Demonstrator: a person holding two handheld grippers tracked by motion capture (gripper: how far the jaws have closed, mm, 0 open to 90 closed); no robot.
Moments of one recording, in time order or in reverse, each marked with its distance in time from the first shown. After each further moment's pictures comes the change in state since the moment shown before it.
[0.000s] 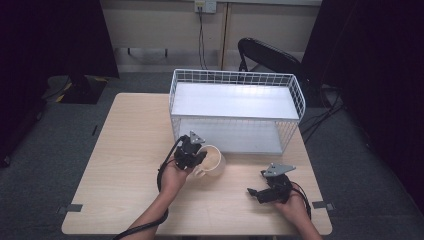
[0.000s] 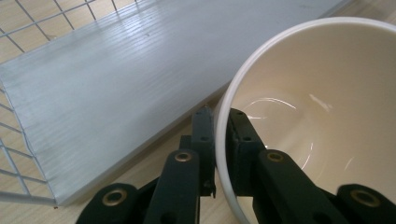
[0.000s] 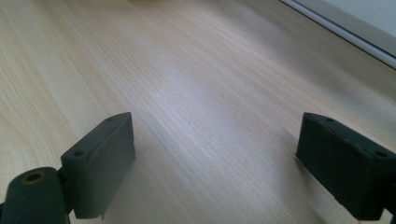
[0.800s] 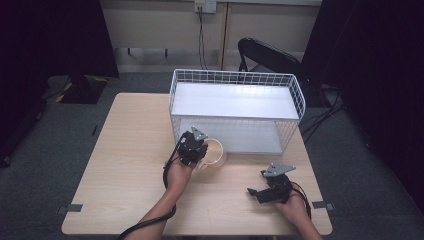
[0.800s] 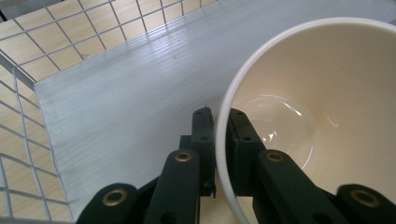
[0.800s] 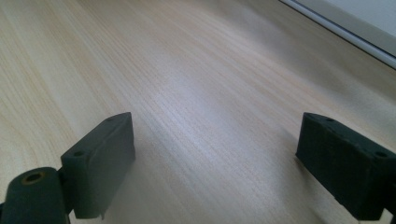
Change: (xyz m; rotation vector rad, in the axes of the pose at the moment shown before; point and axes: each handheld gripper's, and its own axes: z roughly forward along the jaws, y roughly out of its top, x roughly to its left) left arm 0.000 0.011 0.012 -0.056 0.114 -0.038; right arm 0.000 0.000 0.000 0.000 0.000 0.000
